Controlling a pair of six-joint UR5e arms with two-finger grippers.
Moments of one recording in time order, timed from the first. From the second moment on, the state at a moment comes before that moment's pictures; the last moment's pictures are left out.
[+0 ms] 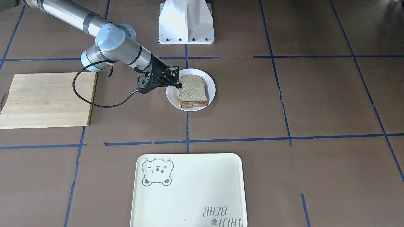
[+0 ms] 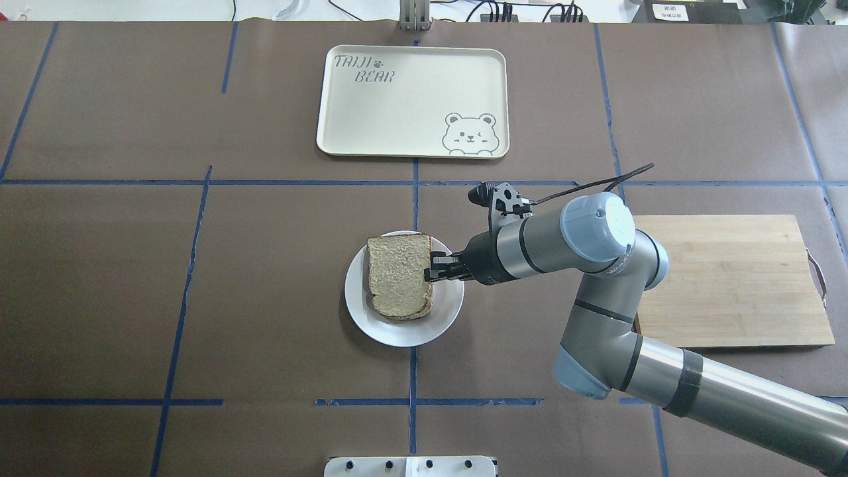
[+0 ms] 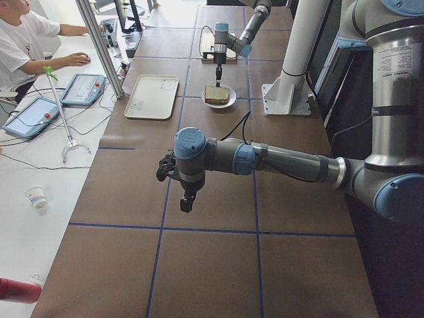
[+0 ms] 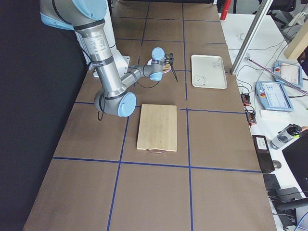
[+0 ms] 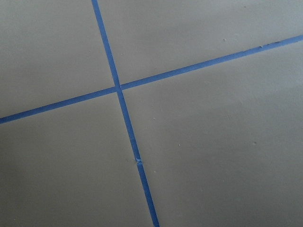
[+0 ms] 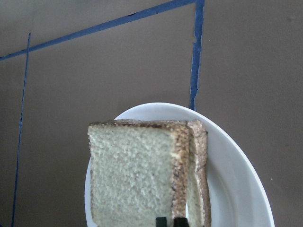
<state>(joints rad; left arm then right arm) -1.53 -1.47 -1.85 -1.51 -2.38 0.16 0.50 -1.07 1.52 -0.61 2.00 1.43</state>
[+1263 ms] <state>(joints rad) -1.16 -1.54 -1.87 -2.05 -2.50 -0.82 0.70 -1.31 1.67 -0.63 2.11 1.43</state>
